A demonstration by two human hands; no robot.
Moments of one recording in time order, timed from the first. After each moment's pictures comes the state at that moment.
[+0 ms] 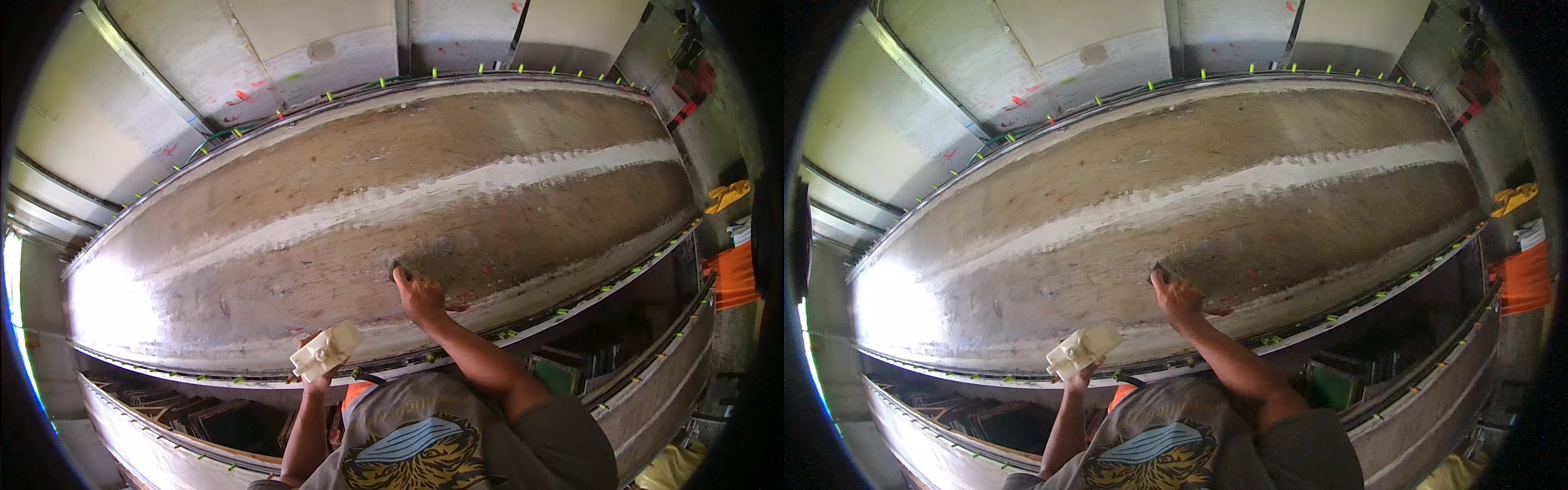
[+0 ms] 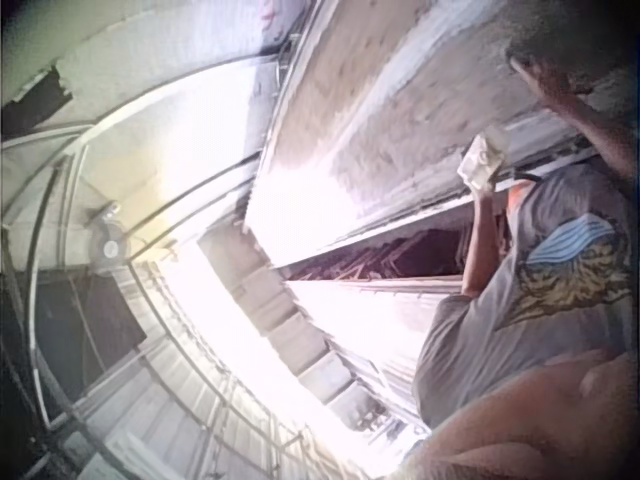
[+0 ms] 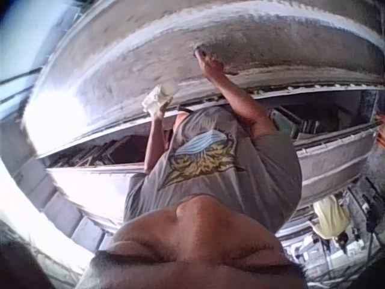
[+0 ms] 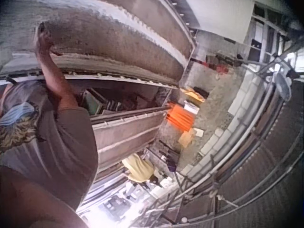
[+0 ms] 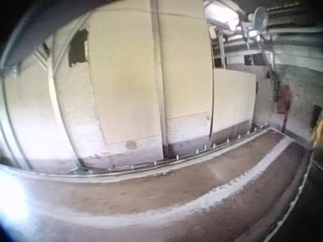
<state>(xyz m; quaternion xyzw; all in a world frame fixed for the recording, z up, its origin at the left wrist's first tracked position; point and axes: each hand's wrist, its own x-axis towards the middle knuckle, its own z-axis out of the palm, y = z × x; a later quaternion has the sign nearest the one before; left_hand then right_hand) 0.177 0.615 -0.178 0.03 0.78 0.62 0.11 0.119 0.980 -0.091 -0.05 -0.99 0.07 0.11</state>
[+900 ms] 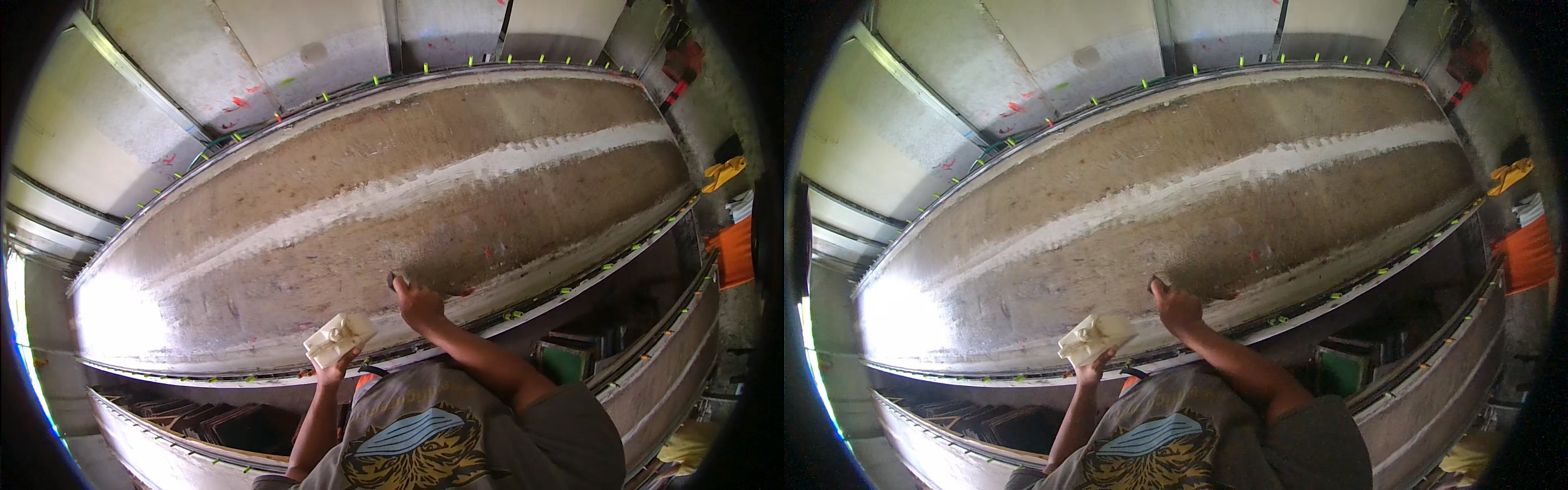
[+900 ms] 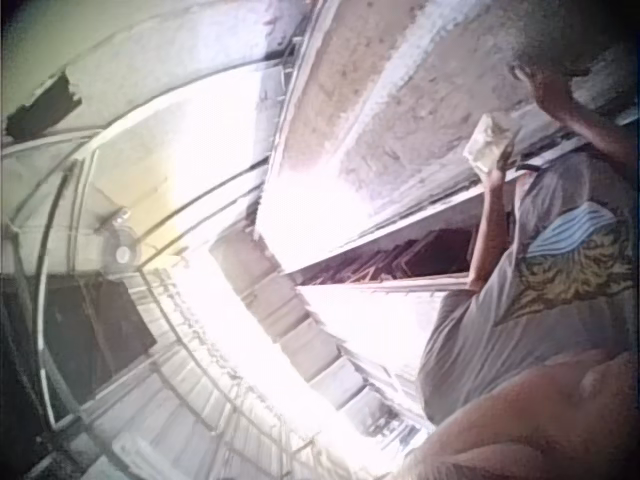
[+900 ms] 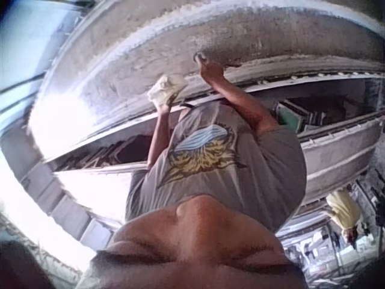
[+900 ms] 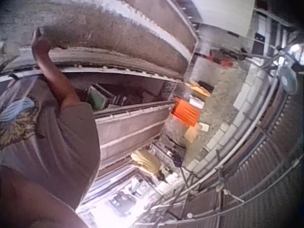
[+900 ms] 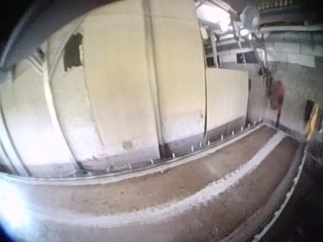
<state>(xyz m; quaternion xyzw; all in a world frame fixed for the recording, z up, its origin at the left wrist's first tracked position) 0.171 0.679 -0.052 0.00 0.73 0.68 0.12 0.154 0.943 -0.076 -0.07 -0.98 0.16 0.04</state>
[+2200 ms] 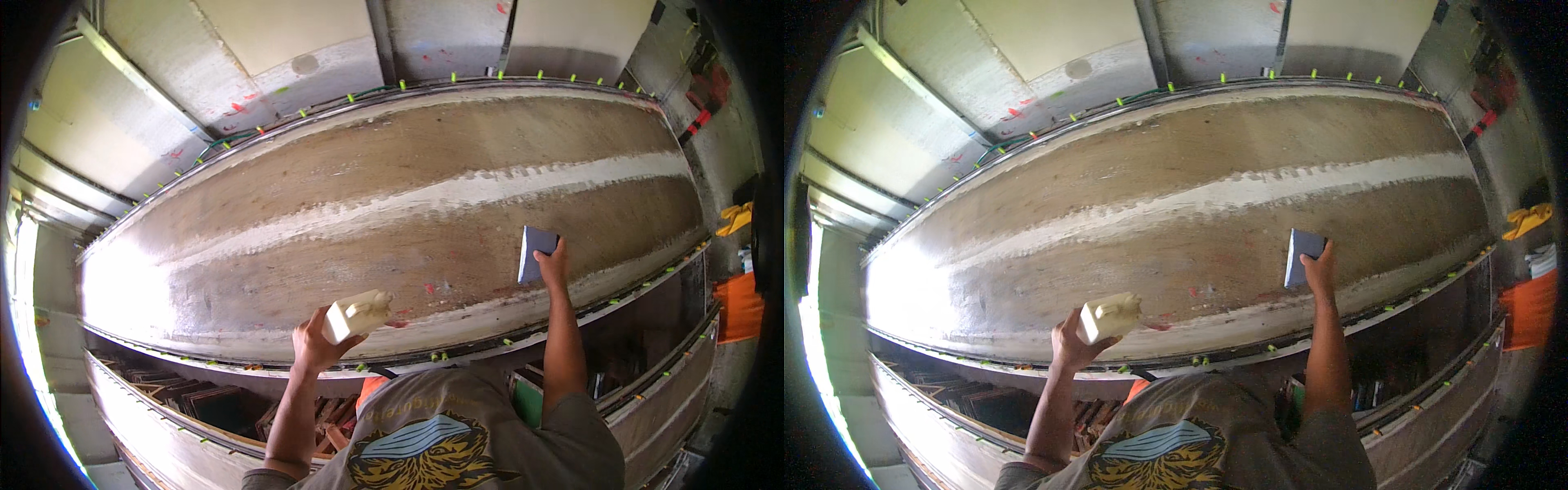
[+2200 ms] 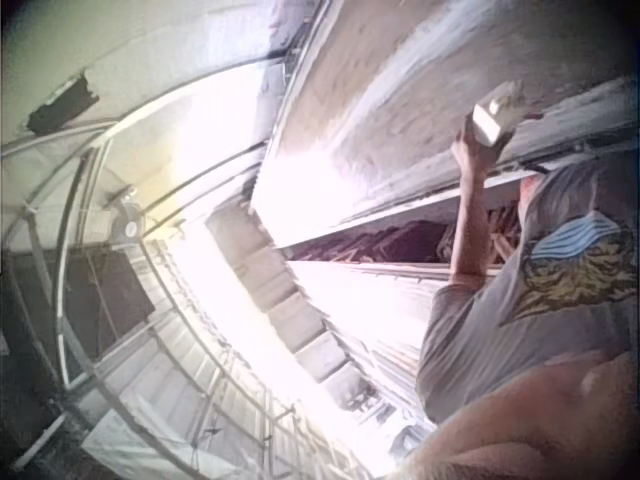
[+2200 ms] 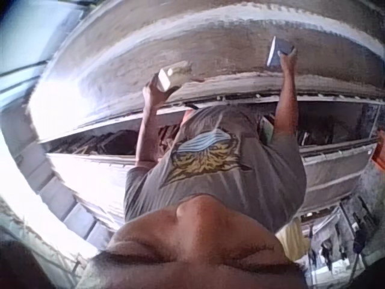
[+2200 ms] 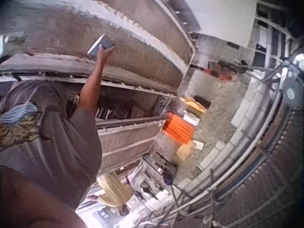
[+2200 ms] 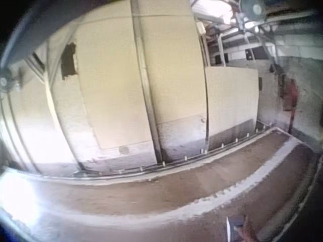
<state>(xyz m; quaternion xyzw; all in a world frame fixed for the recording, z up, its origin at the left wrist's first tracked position) 0.153 0.907 0.066 0.16 0.94 0.30 0.03 0.211 1.443 -0.080 -0.44 -0.81 0.36 0.12</state>
